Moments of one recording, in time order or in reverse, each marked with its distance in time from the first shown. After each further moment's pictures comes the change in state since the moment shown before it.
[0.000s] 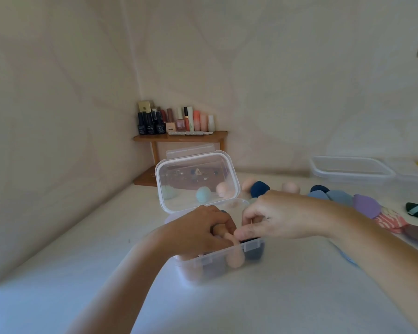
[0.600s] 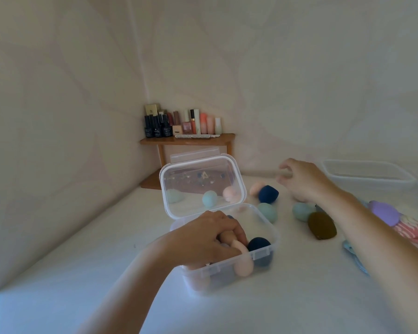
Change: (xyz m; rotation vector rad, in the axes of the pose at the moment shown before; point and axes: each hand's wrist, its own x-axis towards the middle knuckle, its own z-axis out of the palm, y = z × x) left_hand -0.003 0.006 -0.004 -0.027 0.006 -0.023; right_hand 0.061 0.085 -0.020 0.151 0.581 0.407
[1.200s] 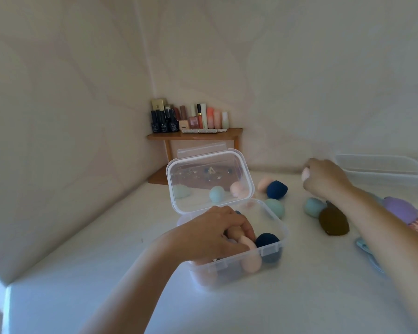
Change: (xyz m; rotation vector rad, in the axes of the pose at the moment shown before) left_hand 0.000 -0.002 0.001 -0.006 -0.016 -0.013; right_hand 0.020 0.027 0.014 -0.138 0.053 0.146
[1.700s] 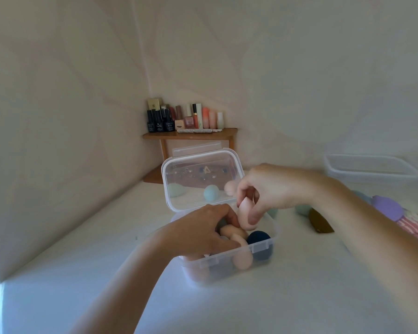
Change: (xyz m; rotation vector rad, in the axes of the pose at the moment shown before) left_hand 0.004 -0.004 0.003 -0.034 0.041 -0.050; right_hand -0.083 -0.084 -0.051 -0.065 -0.502 -0.672
